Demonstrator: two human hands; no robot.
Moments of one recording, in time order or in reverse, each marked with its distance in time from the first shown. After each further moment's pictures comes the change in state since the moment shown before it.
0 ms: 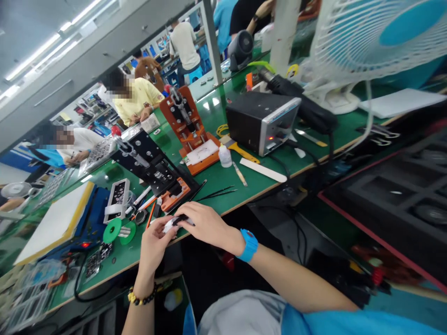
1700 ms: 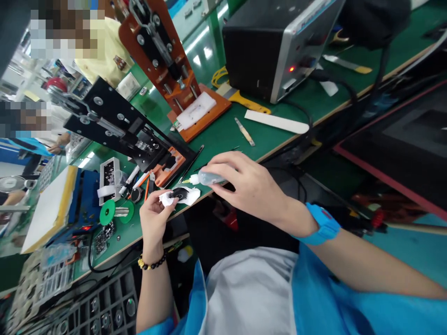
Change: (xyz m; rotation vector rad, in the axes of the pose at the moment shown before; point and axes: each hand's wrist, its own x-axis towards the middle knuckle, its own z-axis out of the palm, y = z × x) left_hand 0.005 0.006 0.008 0.006 0.027 0.132; right_hand -0.039 -0.009 -0.074 -0.370 0.236 0.023
